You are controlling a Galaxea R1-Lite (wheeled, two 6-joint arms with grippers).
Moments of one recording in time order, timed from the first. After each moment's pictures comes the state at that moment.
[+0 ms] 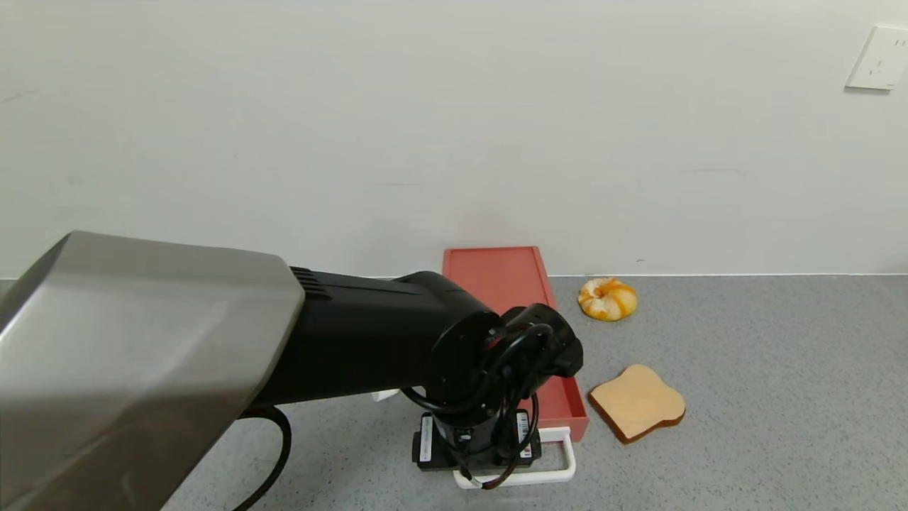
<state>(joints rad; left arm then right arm) -0.88 2.17 -1.65 0.81 0.21 -0.89 0.00 0.00 0.00 0.01 0.02 -0.01</state>
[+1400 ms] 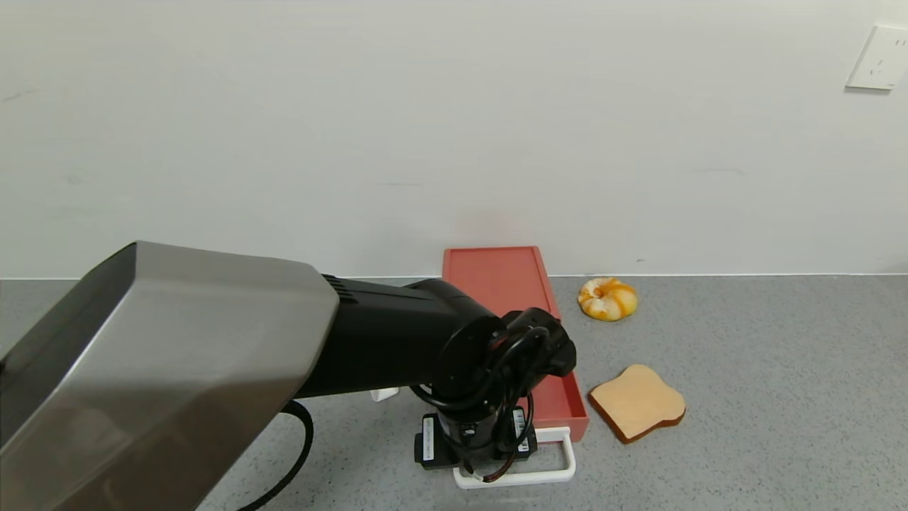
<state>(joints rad) -0.86 2.21 -1.66 0.80 0.21 -0.92 0.00 0.00 0.00 0.01 0.02 -0.01</state>
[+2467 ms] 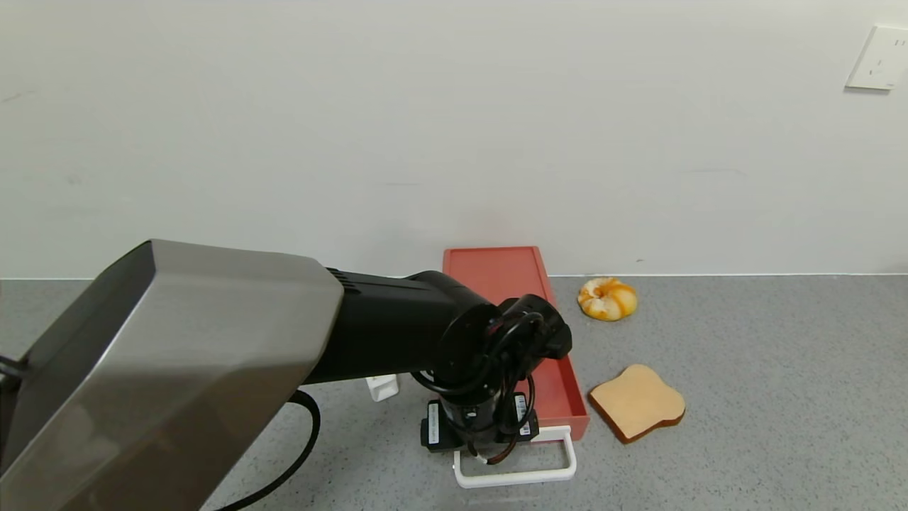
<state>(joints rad) -0.83 2.24 -1.71 0.77 0.20 -0.88 0.00 0.00 0.00 0.01 0.02 -0.01</state>
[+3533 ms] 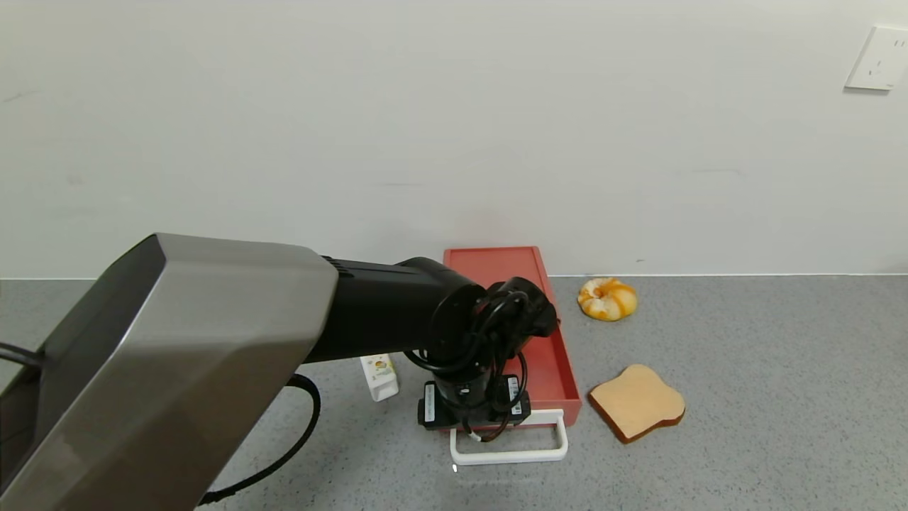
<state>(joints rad) -0.77 2.26 -1.77 0.77 0.21 -0.81 0.00 0.00 0.00 0.01 0.02 -0.01</state>
